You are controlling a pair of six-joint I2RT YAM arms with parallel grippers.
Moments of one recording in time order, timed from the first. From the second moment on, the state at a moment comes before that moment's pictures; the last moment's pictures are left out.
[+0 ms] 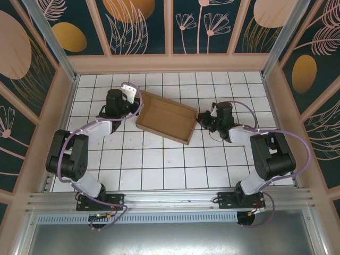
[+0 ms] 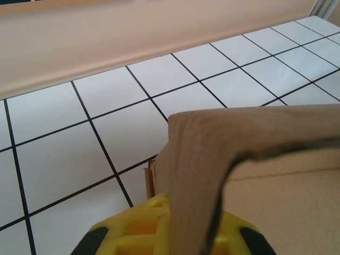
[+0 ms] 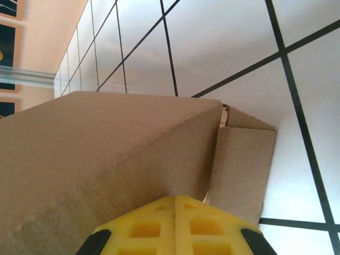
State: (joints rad) left arm -0.26 1.64 0.89 0.32 0.29 0.02; right arm 0.30 1.59 0.69 0.27 -0.42 0.89
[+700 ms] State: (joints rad) left arm -0.30 1.59 0.73 0.51 0.25 -0.07; right arm 0.29 1.33 0.74 0.01 -0.14 0.72
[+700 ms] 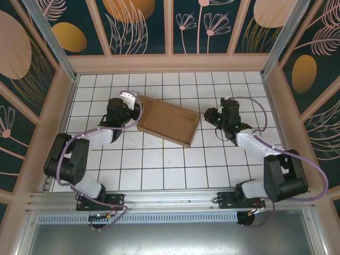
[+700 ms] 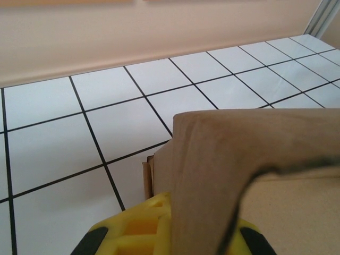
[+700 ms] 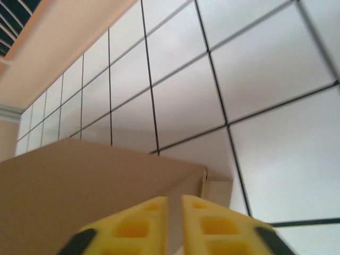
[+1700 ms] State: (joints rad) left arm -0.32 1.54 0.57 0.56 0.24 -0.21; right arm 0.61 1.64 1.18 -0.22 0.07 0.42
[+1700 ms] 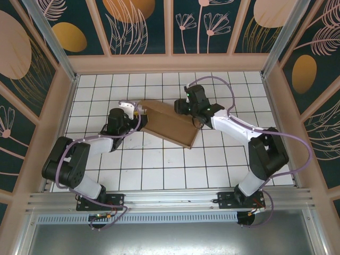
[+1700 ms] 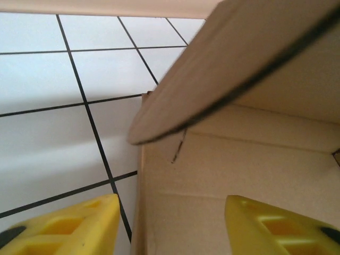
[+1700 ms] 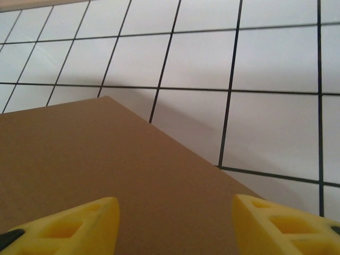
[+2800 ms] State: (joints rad) left arm -0.32 1.29 0.72 0.30 0.15 -0.37; right arm 0.61 1.77 1.10 -0.12 0.05 0.48
